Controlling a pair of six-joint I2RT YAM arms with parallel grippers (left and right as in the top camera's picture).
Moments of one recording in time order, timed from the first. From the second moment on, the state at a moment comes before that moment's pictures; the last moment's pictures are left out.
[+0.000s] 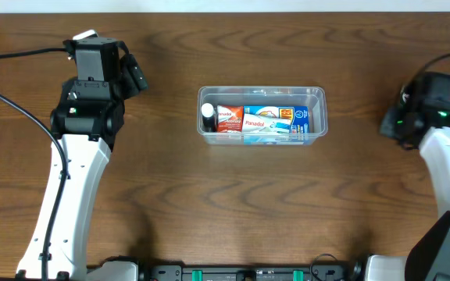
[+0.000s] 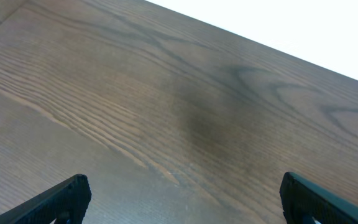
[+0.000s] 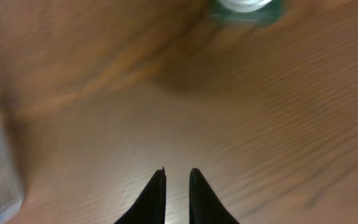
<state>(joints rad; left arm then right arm) -0.07 1.40 1.31 -0.66 -0.32 -0.38 -0.29 1.54 1.08 -0.63 0.05 0.14</state>
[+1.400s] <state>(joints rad) -0.07 1.40 1.31 -0.66 -0.32 -0.38 -0.41 2.00 1.13 0.04 -0.01 -0.08</state>
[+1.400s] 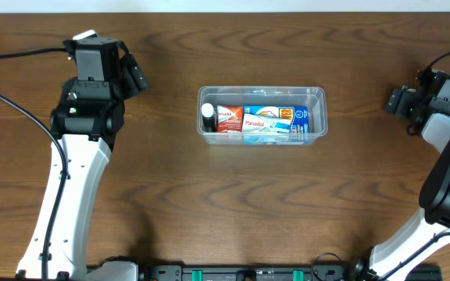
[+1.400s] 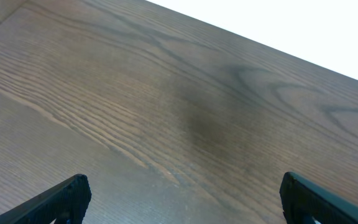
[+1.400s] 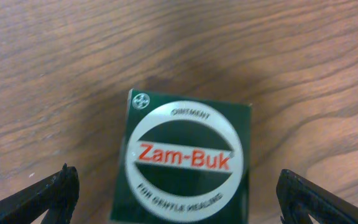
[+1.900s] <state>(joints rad) -0.07 1.40 1.31 -0.66 -0.32 -0.38 -0.41 2.06 1.13 0.13 -0.01 -0.06</state>
